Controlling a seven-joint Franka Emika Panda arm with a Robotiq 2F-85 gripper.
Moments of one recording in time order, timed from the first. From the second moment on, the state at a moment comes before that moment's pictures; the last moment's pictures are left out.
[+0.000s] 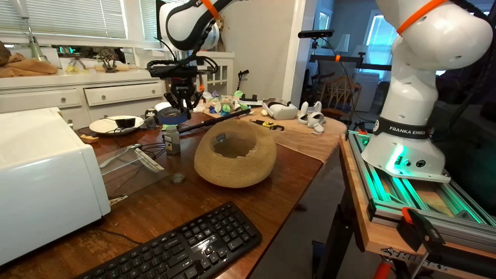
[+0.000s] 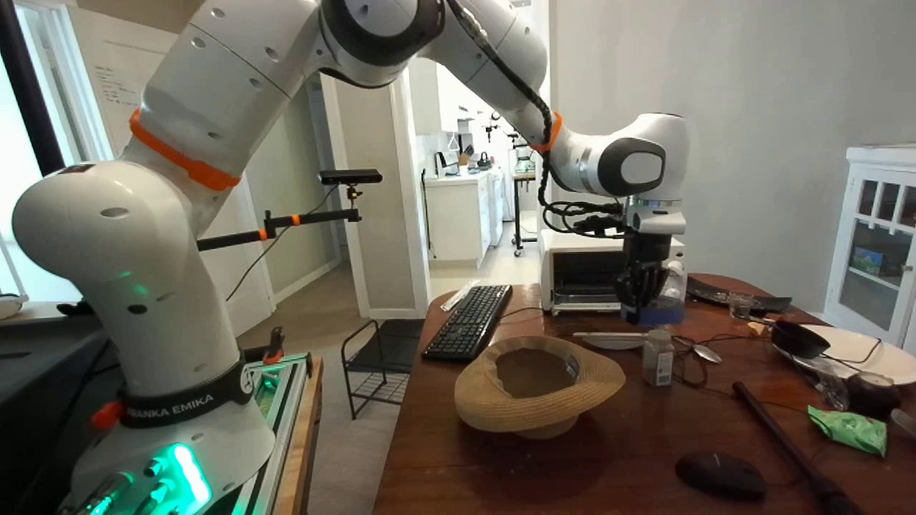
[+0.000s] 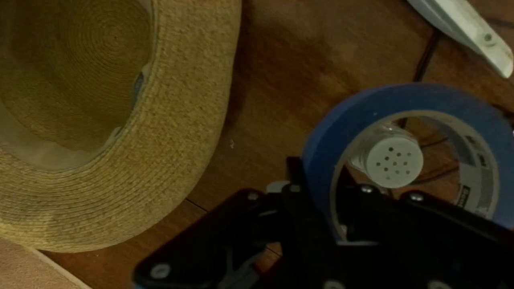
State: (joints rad) arm 0.12 0.71 -0.05 -1.54 0.04 2.20 1.31
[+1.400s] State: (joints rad) arm 0.07 0.87 -0.05 -1.35 0.13 2.08 1.38
